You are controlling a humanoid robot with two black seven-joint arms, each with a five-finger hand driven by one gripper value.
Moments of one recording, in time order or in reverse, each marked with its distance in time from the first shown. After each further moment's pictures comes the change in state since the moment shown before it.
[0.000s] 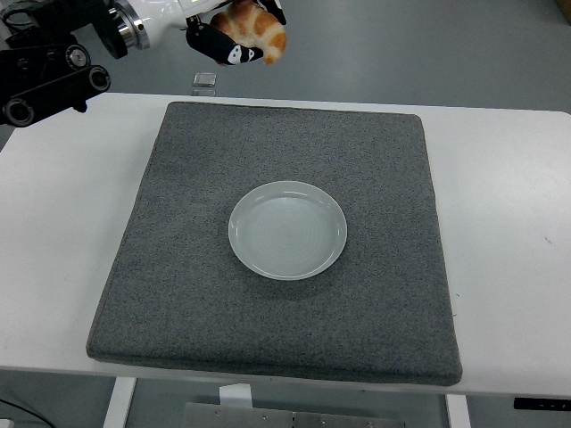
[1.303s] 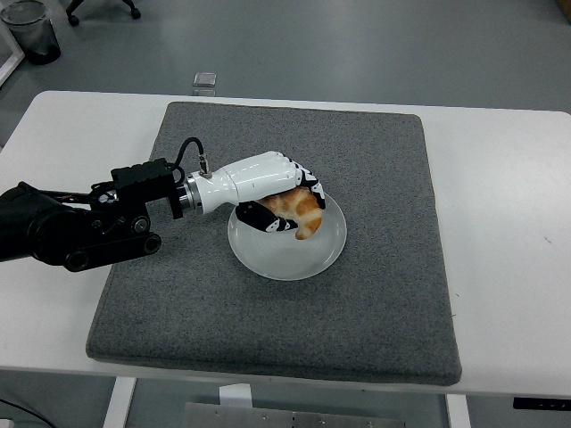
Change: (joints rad) left arm 0.357 -0.086 0.070 -0.162 0.321 0.245 -0.011; right arm 0.000 0.000 0.000 0.000 0.000 0.001 0.000
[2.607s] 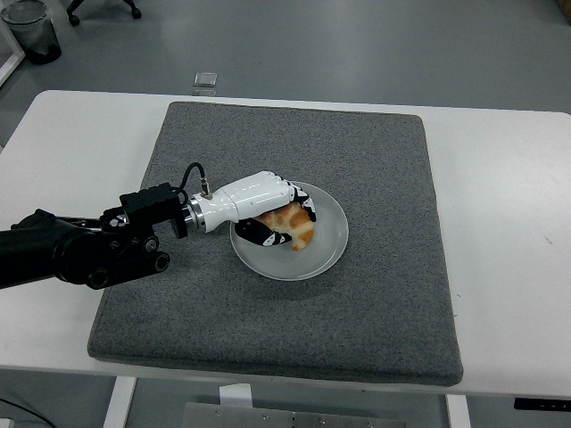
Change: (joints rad) left arm 0.090 -0.099 0.000 0.165 -0.008 0.019 -0.014; right arm 0.000 0.000 0.000 0.000 0.000 0.000 0.000
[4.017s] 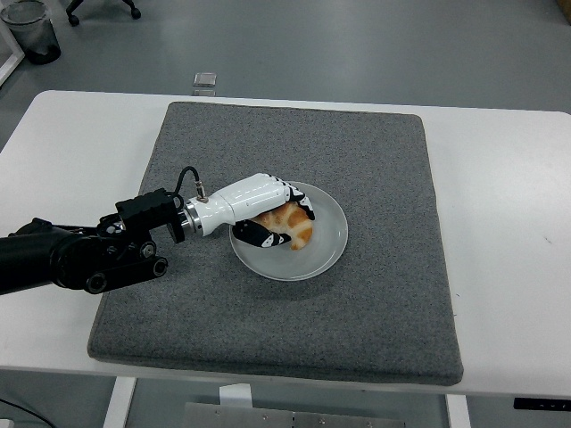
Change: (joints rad) left arm 0.027 0.012 -0.014 -0.014 -0.041 0.017 0.001; right arm 0.000 0.000 0.000 0.000 0.000 0.000 0.000
